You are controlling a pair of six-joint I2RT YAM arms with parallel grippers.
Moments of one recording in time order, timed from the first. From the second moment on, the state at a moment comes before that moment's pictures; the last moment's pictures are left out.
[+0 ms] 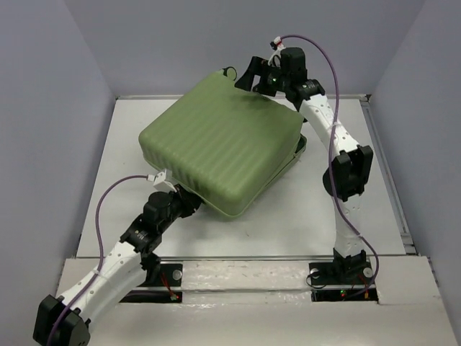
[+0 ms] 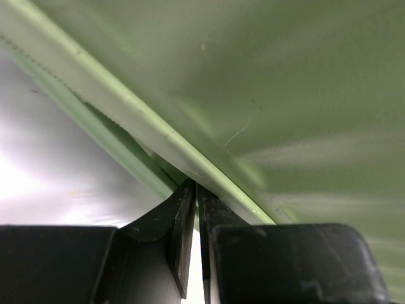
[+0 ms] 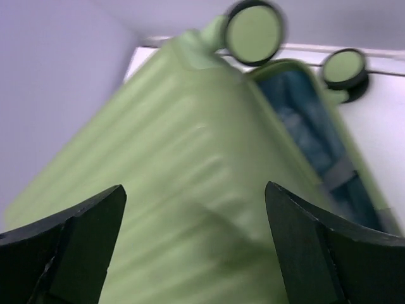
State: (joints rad) left arm -0.52 0.58 0.23 -0.02 -0.04 -0.85; right arm 0.34 2.22 2.30 -0.44 -0.39 0.51
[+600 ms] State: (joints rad) left arm -0.54 0.79 0.44 -0.15 -0.02 -0.79; right arm 0.41 0.96 1.05 -0.16 -0.44 0.44
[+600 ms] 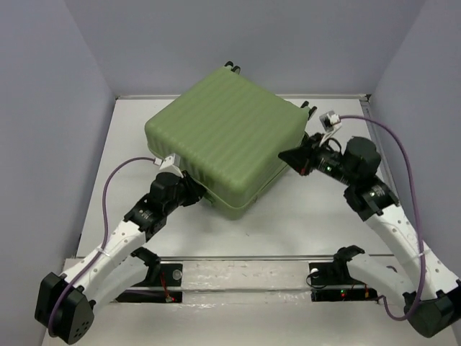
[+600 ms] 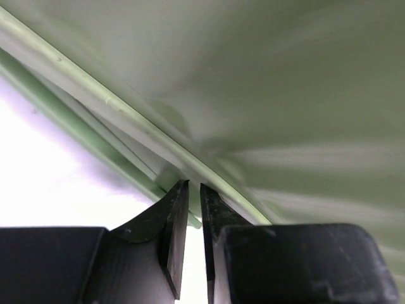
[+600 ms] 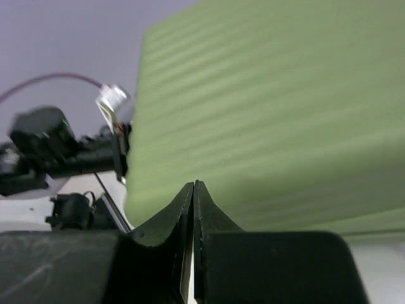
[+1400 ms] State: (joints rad) left arm -0.62 0.69 0.43 -0.14 0.03 -0.71; right arm 0.61 1.08 0.43 0.27 -0.30 0.38
